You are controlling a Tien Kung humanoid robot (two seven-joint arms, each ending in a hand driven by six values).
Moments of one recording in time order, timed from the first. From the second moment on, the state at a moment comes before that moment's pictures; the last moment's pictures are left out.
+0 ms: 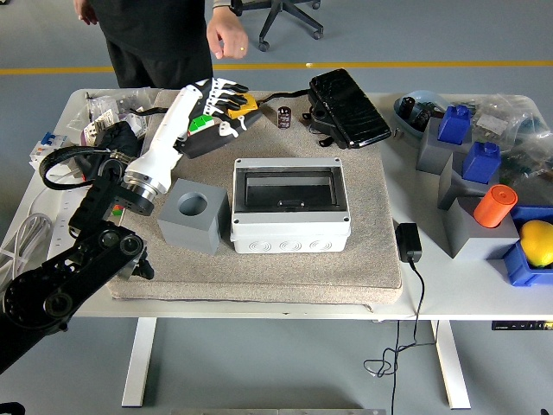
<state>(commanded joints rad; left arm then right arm) -0.49 0.25 -0.92 -1.36 1.28 0.42 -0.14 0.01 -0.22 0.78 0.44 0.15 -0.33 0.12</state>
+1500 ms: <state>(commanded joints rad) -0.40 0.31 -1.14 -1.38 1.25 0.44 -0.23 0.09 -0.24 0.71 0.46 0.17 -0.35 0.14</state>
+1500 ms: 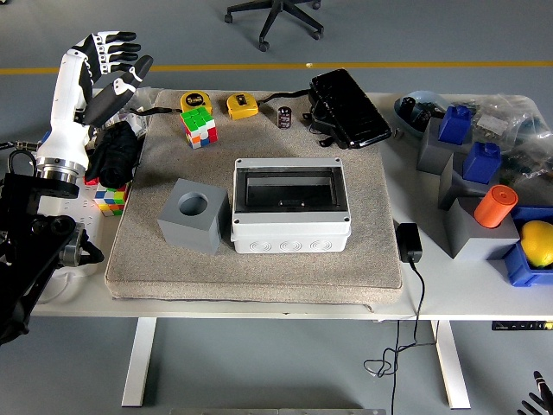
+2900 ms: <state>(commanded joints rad) -0.37 0.27 -1.15 -1.37 1.28 0.40 -0.18 0.06 -0.24 0.71 0.44 0.20 -0.33 0.13</state>
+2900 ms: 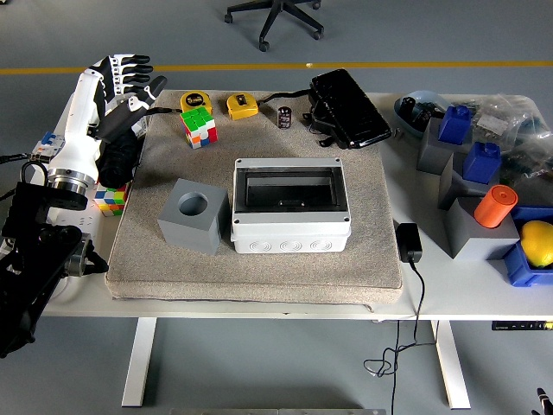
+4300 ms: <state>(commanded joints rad) -0.37 0.27 -1.16 -1.37 1.27 0.39 -0.18 0.07 -0.24 0.71 0.44 0.20 -0.33 0.13</state>
